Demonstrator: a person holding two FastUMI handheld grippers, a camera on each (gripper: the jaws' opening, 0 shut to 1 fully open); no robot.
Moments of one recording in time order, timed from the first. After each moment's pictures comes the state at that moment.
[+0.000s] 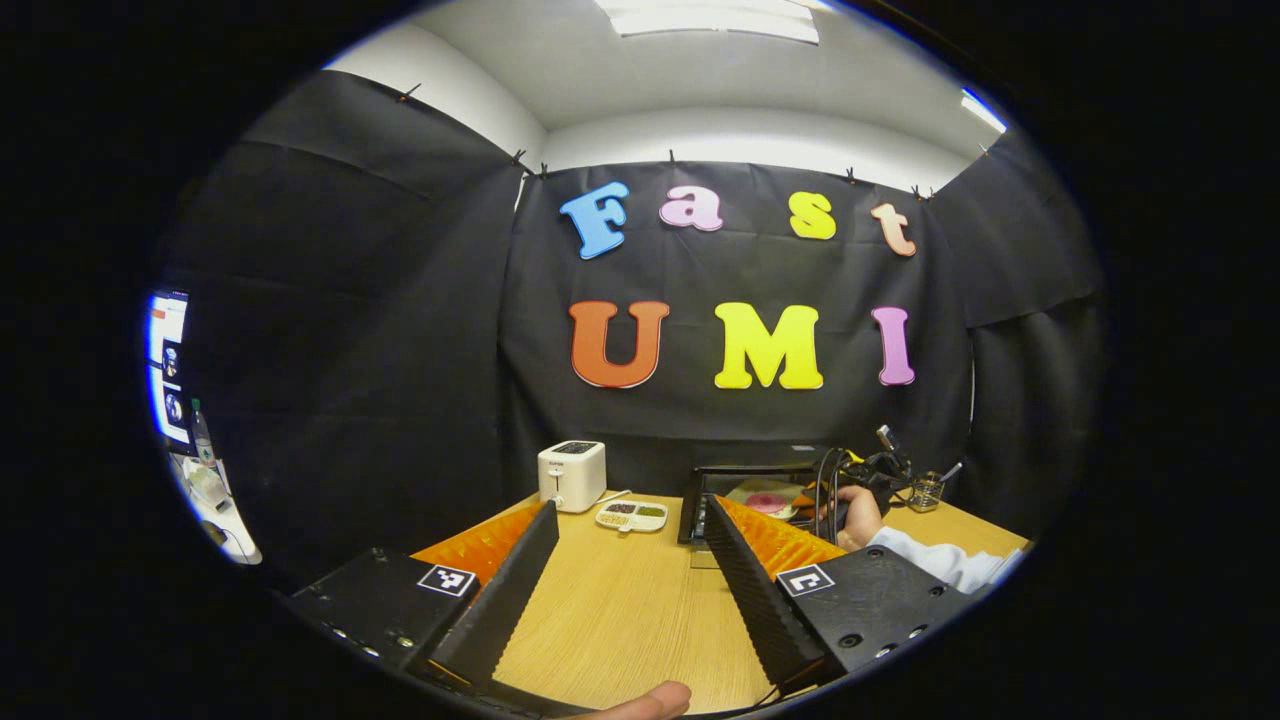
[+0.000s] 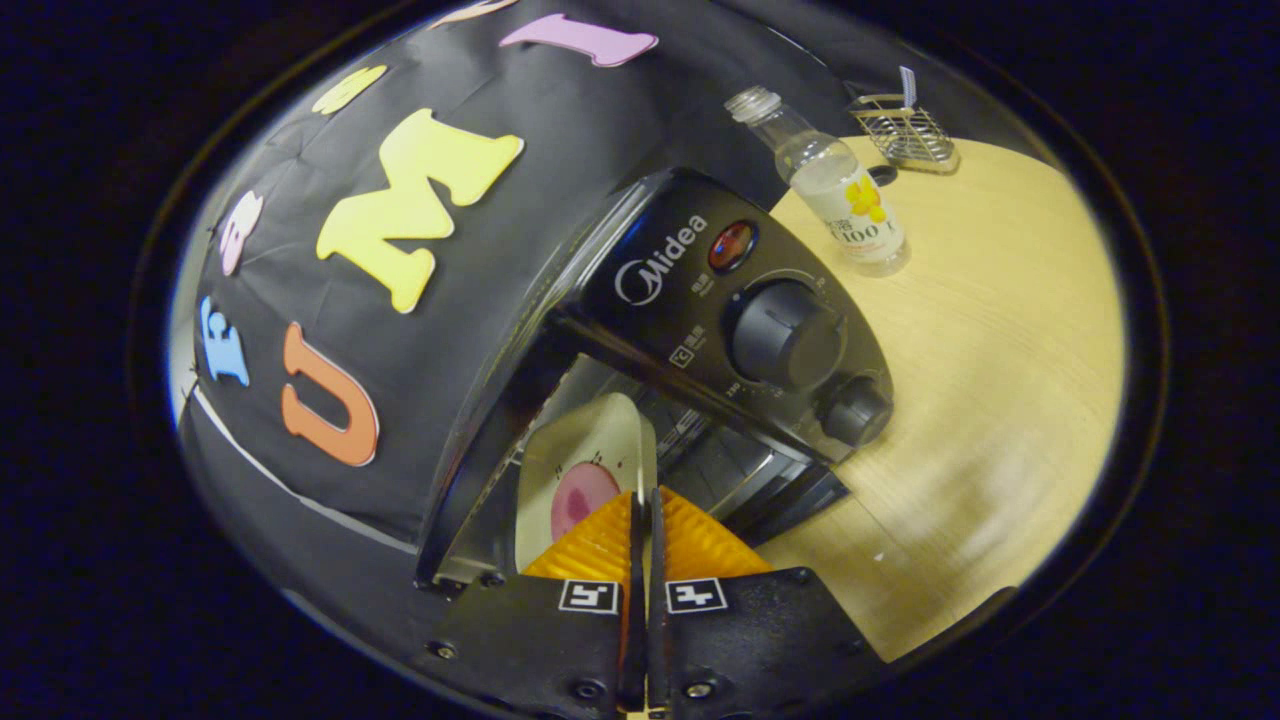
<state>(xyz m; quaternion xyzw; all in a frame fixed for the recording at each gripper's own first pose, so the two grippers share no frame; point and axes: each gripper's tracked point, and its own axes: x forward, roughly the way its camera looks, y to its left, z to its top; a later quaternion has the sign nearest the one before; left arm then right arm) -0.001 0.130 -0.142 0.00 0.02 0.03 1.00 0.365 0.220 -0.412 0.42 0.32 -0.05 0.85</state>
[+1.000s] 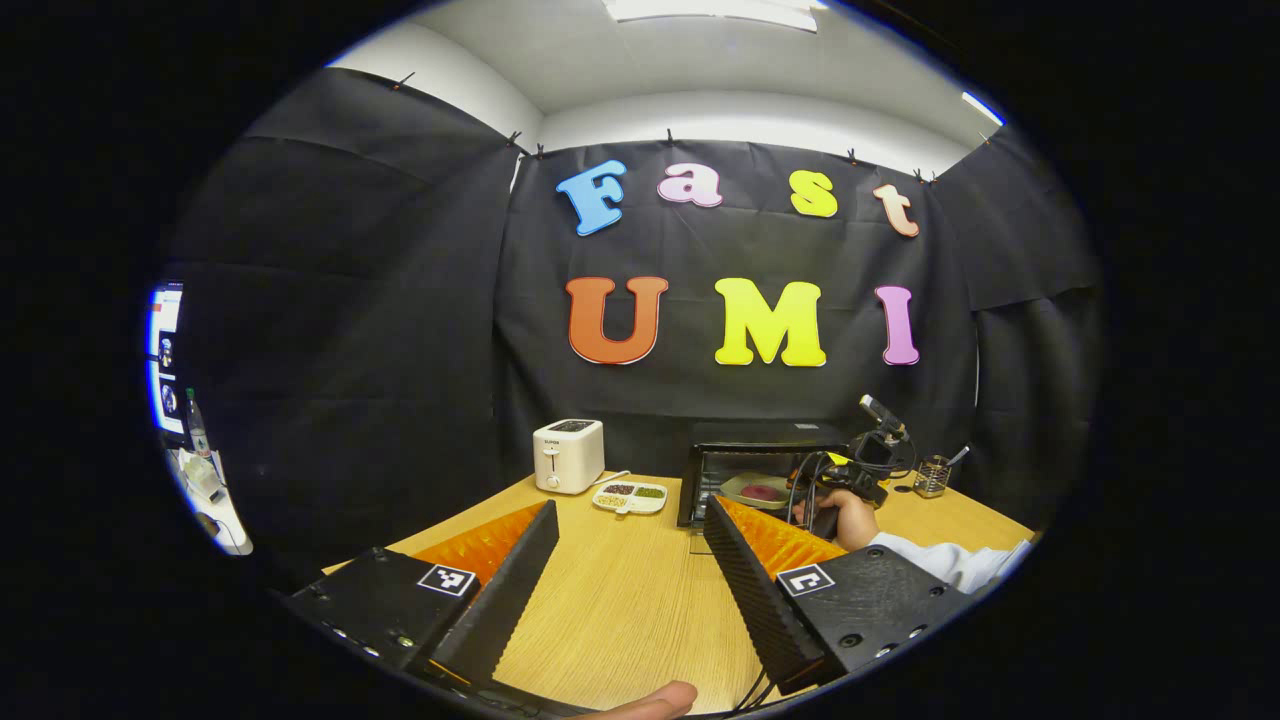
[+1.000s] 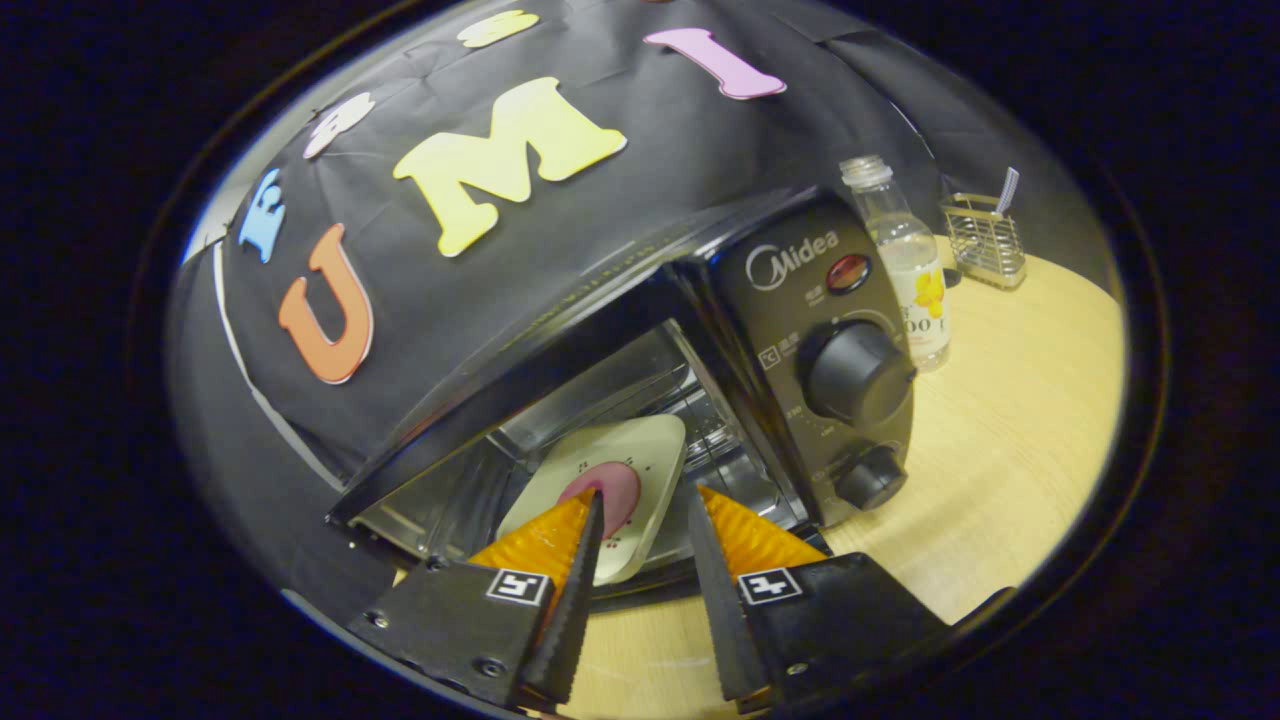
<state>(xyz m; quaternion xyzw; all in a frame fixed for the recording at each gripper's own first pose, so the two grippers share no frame) 0.010 0.119 -0.166 0.00 0.04 0.02 1.00 0.349 0.223 -0.414 0.24 0.27 -0.01 0.93</state>
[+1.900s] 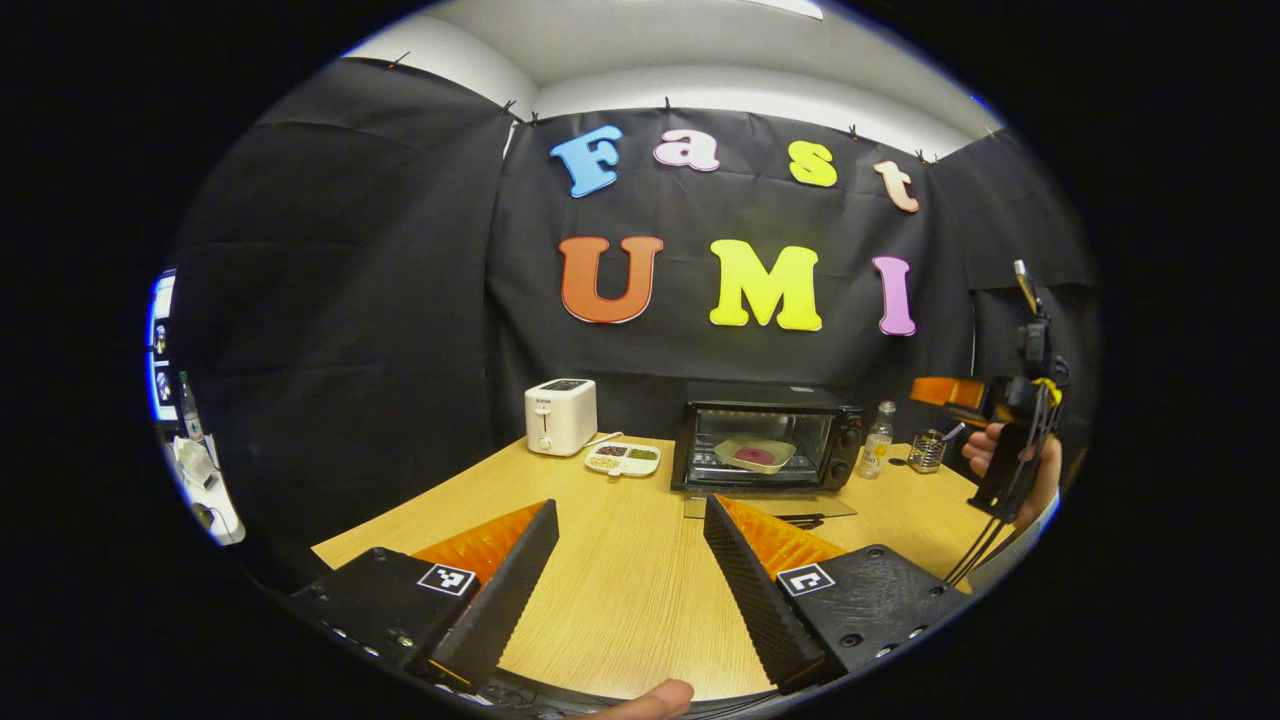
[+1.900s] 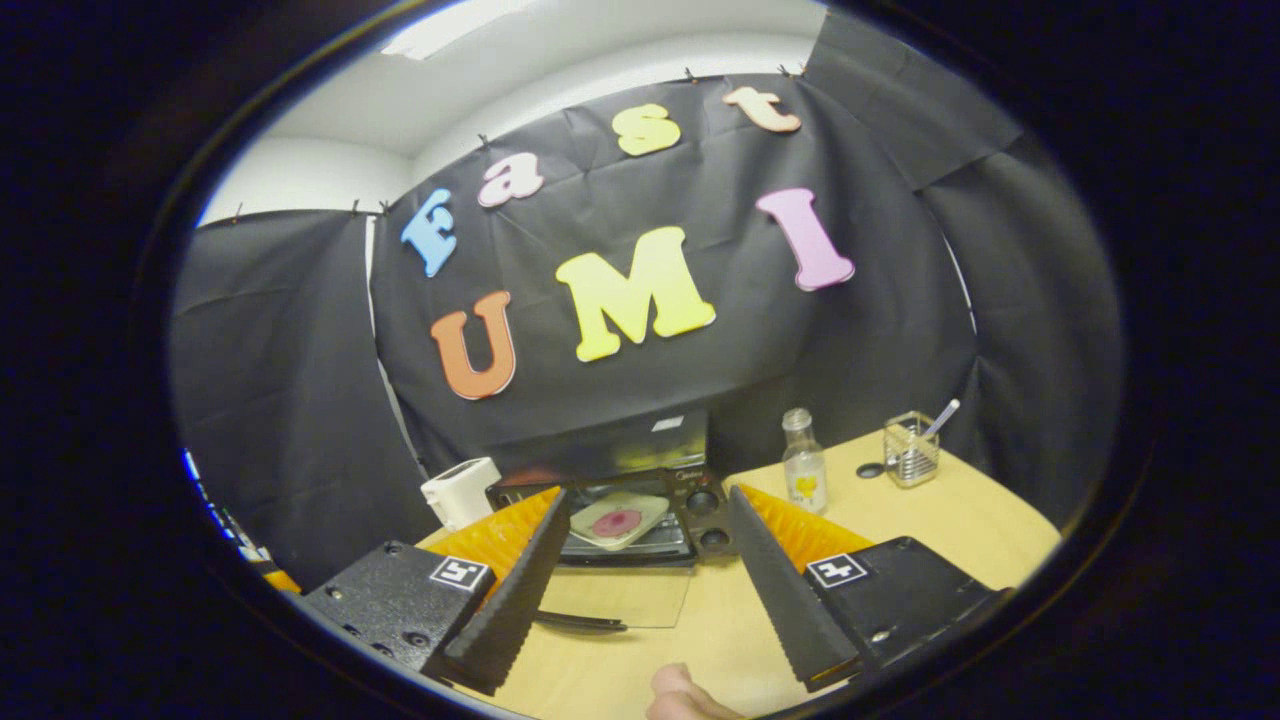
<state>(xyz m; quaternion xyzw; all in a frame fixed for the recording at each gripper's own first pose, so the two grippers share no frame) 0.010 0.106 -0.209 -0.01 0.10 0.01 0.99 0.149 0.108 -0.199 0.11 0.11 0.09 0.98</state>
